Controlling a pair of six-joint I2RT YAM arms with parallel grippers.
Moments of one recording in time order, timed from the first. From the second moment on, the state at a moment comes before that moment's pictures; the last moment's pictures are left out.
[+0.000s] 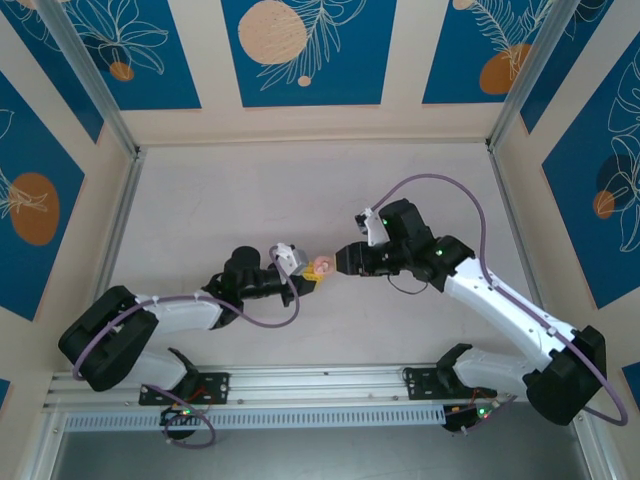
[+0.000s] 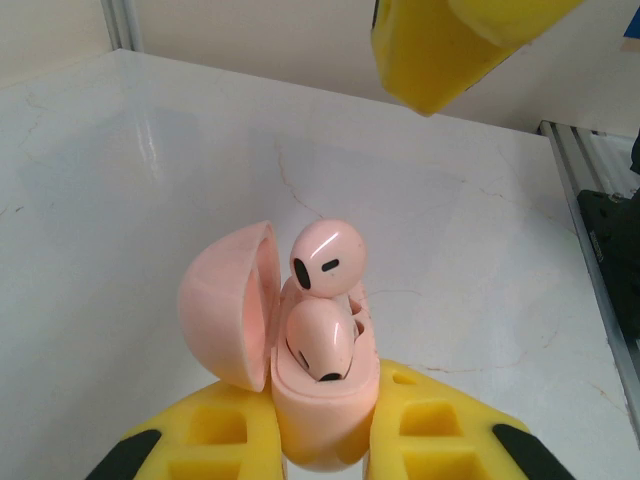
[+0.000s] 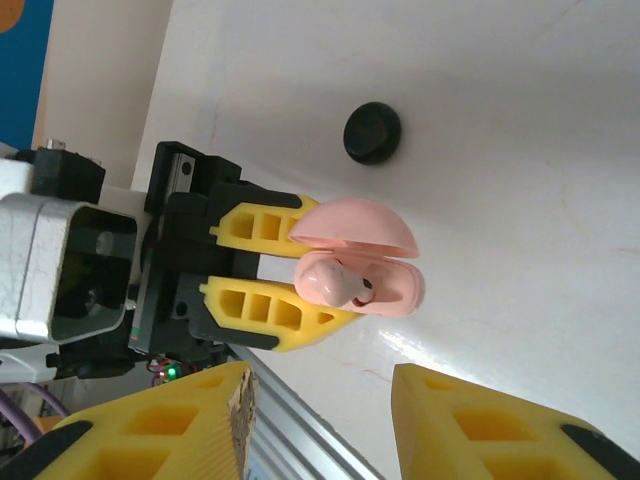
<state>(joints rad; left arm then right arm) -0.72 1.38 0.42 0.70 0.55 0.06 0.63 1.14 0.97 -0.63 -0.46 0.61</state>
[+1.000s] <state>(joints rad) -0.72 1.37 0.43 0.65 0.55 0.07 0.64 1.34 1.05 -0.65 -0.53 0.56</state>
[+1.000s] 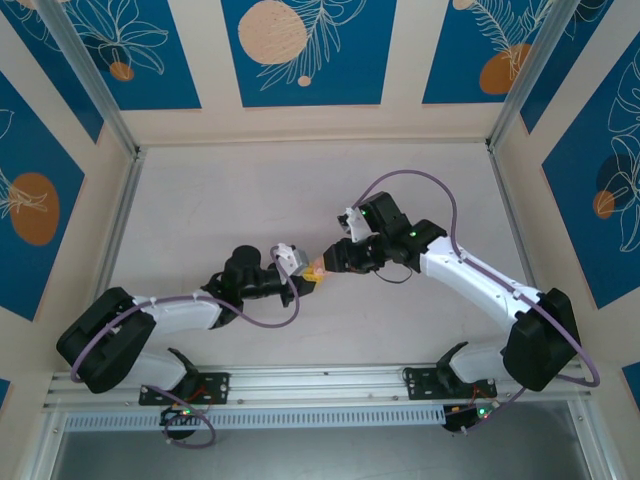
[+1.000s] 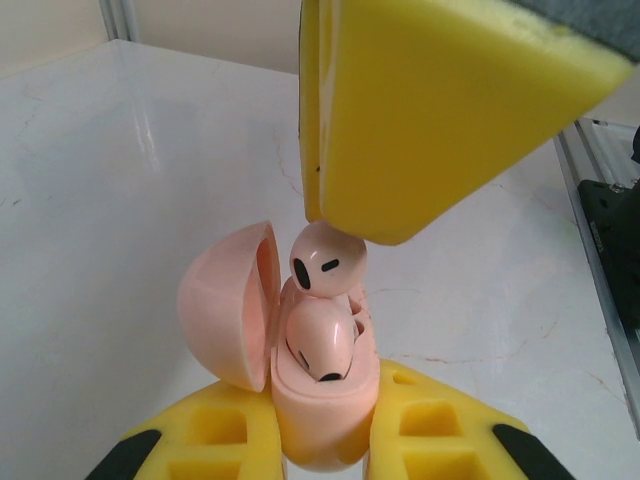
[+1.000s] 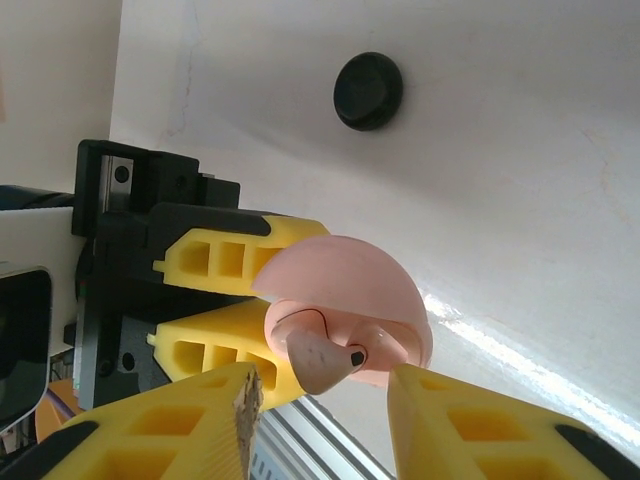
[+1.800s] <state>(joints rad) -0.72 1.35 0.44 0.63 0.55 0.09 0.64 1.37 1.05 -0.65 -0.55 0.60</state>
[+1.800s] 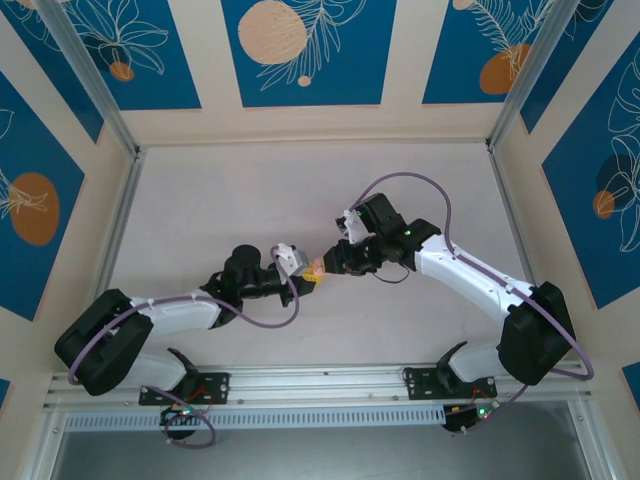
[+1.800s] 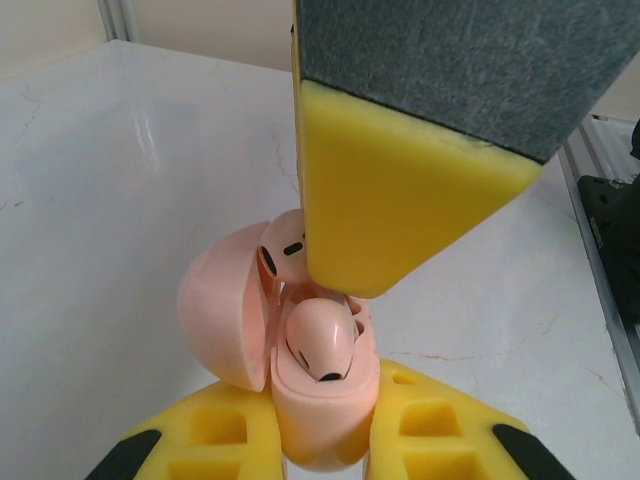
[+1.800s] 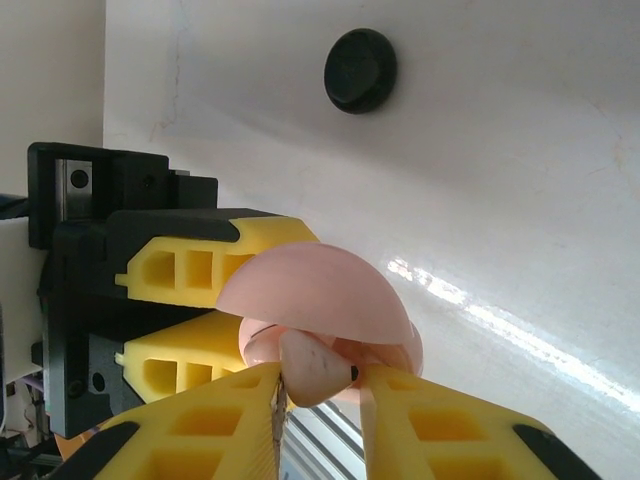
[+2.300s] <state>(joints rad) -0.72 1.34 0.44 0.59 0.55 0.11 0.65 1.37 1.05 -0.64 -0.54 0.76</state>
